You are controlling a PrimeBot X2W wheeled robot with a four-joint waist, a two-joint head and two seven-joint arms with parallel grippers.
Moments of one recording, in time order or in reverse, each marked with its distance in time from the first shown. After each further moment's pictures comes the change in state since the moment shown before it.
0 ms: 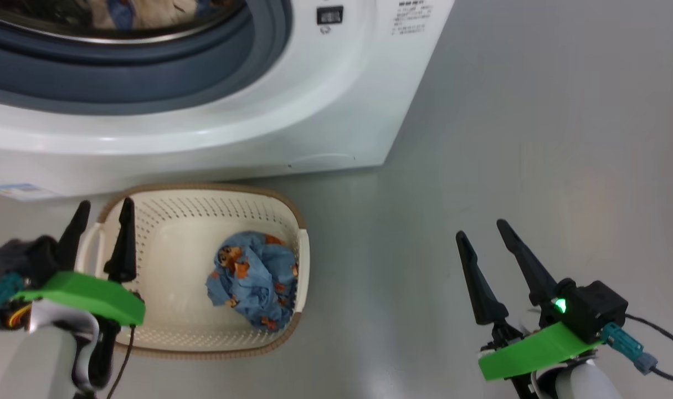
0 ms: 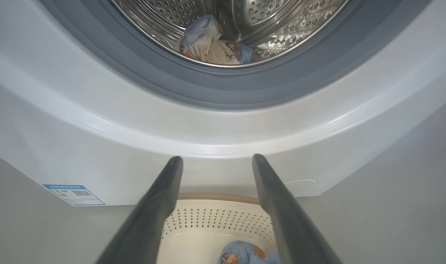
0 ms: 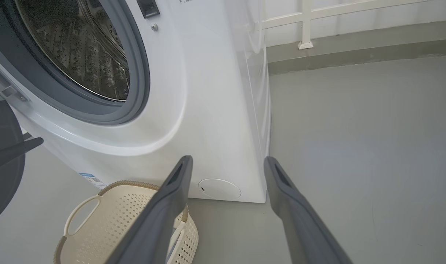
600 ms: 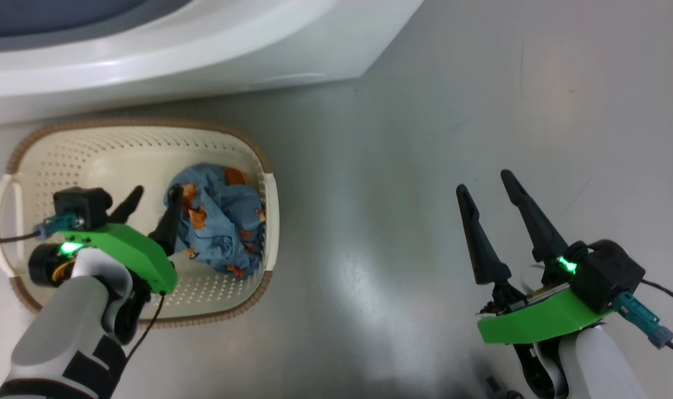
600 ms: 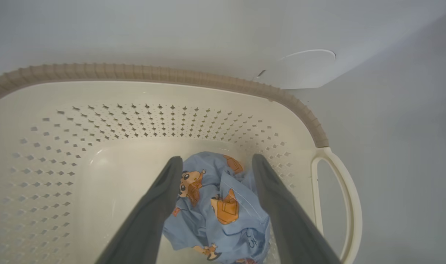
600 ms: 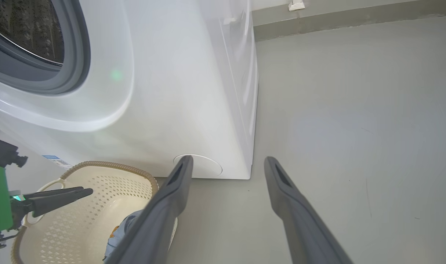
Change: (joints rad) left arm -0.305 -0.003 -0.299 0.403 -0.151 -0.046 0.053; right arm -0.089 -0.001 0.006 -0.057 -0.005 0.000 0.000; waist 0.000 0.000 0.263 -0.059
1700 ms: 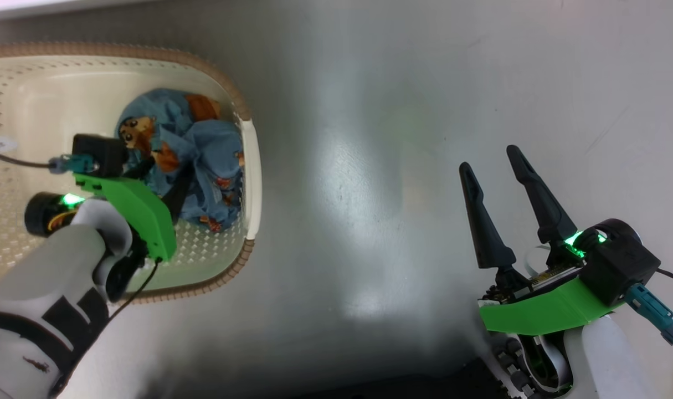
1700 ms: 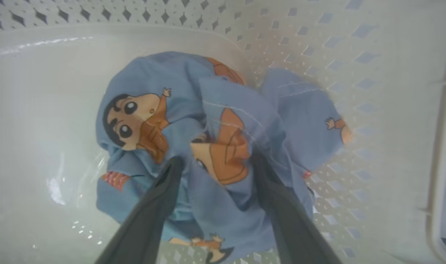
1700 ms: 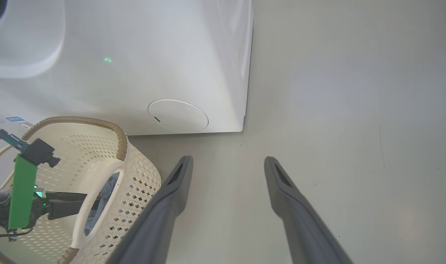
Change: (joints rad) left arm -0.321 0.126 -0.685 0.049 -0.477 -0.001 0.035; right arm -0.049 -0.002 0.003 -0.059 -0.015 0.000 0.000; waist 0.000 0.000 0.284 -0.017
